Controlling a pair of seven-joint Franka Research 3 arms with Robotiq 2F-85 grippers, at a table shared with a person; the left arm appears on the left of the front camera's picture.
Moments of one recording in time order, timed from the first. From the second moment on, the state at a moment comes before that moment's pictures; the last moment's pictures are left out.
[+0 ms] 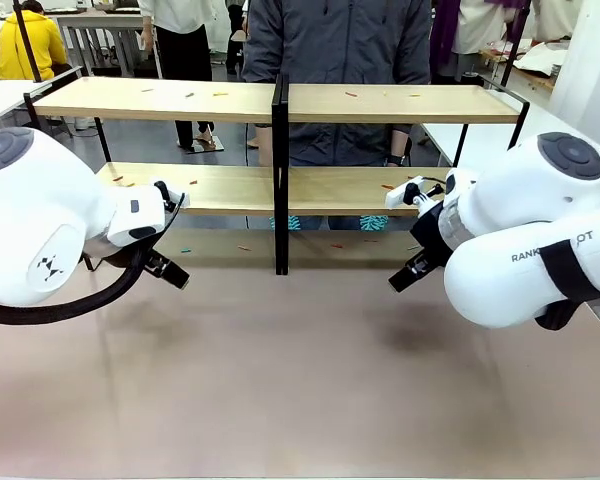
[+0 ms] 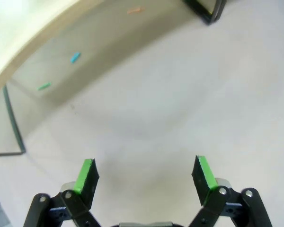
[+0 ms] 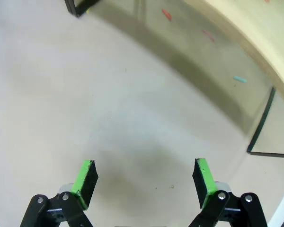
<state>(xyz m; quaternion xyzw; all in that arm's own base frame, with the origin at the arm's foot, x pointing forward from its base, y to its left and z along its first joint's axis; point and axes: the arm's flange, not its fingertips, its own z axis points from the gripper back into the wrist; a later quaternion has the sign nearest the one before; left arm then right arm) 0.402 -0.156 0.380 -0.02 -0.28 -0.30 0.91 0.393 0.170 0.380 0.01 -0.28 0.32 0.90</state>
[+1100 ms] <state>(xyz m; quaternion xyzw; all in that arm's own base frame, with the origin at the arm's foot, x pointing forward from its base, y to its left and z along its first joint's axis) 0.208 0.057 0.648 -0.15 -0.50 -0.31 0.79 0.221 0.098 0.649 0.00 -0.47 0.28 0.84</state>
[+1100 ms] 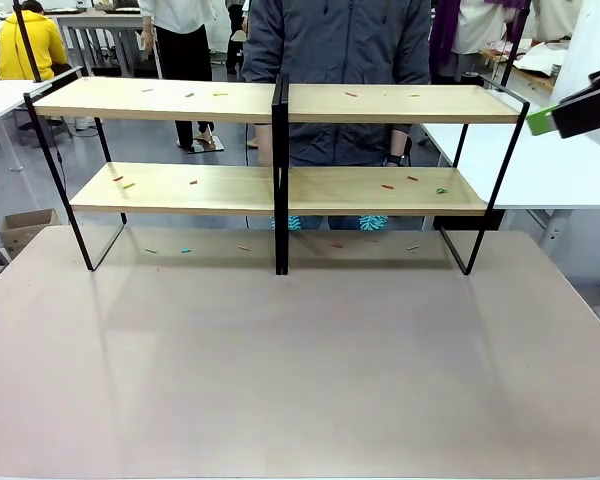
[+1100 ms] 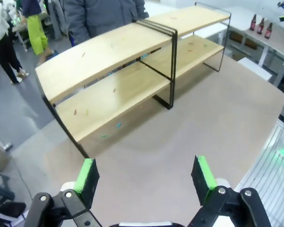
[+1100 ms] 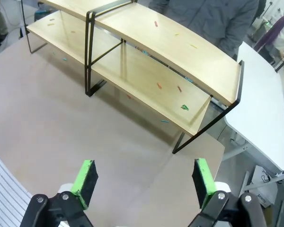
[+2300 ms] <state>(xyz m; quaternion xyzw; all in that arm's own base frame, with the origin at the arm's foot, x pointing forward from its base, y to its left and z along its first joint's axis) 0.301 -0.061 0.620 -0.10 -0.48 -0.22 0.84 0.268 0.097 0.625 0.02 -0.45 0.27 0.85</state>
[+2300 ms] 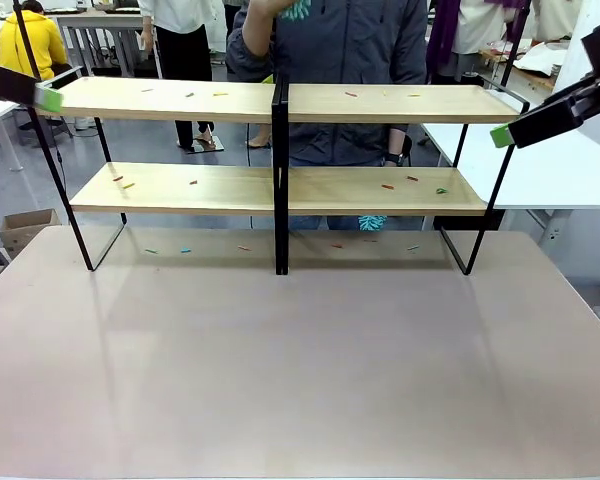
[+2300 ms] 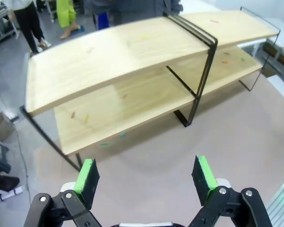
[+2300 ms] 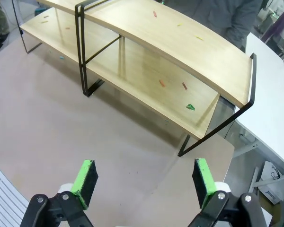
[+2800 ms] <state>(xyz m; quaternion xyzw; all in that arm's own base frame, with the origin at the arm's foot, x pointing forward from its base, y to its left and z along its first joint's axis) 0.330 -0.124 0.582 -0.11 -0.46 -0.22 0.85 0.280 0.087 0.619 0.03 -0.44 0.26 0.86</state>
